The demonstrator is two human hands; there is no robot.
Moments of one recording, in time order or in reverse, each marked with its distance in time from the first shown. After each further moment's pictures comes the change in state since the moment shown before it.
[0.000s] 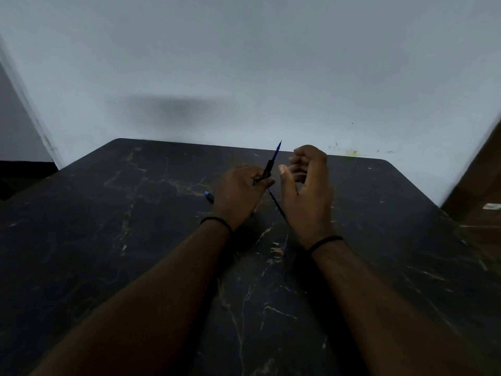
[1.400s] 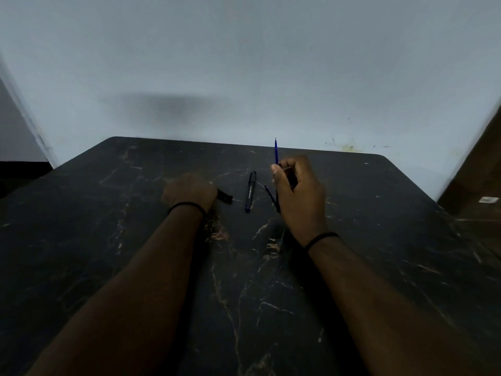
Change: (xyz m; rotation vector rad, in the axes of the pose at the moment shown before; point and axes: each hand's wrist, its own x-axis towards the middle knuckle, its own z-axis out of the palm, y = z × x) left_hand 0.012 -0.038 -0.047 0.838 -0.234 -0.550; right_hand -0.007 0.007 0.001 -0.043 -0.078 0.187
